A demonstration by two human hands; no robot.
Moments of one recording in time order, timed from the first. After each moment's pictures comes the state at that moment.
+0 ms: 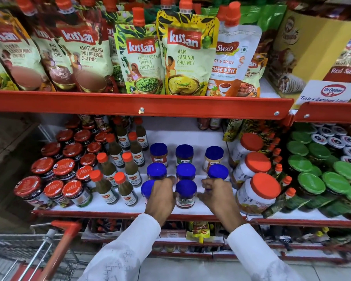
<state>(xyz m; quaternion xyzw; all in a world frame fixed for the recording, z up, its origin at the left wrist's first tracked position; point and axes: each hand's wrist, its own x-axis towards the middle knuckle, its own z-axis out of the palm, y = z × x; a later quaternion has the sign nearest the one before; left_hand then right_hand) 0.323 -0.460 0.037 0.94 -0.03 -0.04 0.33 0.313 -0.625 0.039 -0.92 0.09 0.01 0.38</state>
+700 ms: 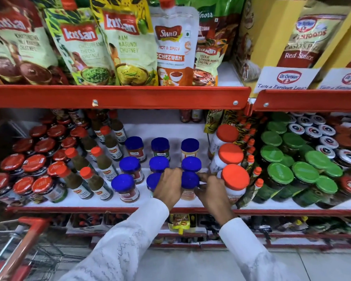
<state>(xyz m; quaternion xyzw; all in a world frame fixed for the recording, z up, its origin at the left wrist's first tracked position) 0.332 -0.567 0.037 0.96 -0.09 -0.05 0.26 0.302 -0.698 0.023 -0.90 0.08 -0.01 0.43</state>
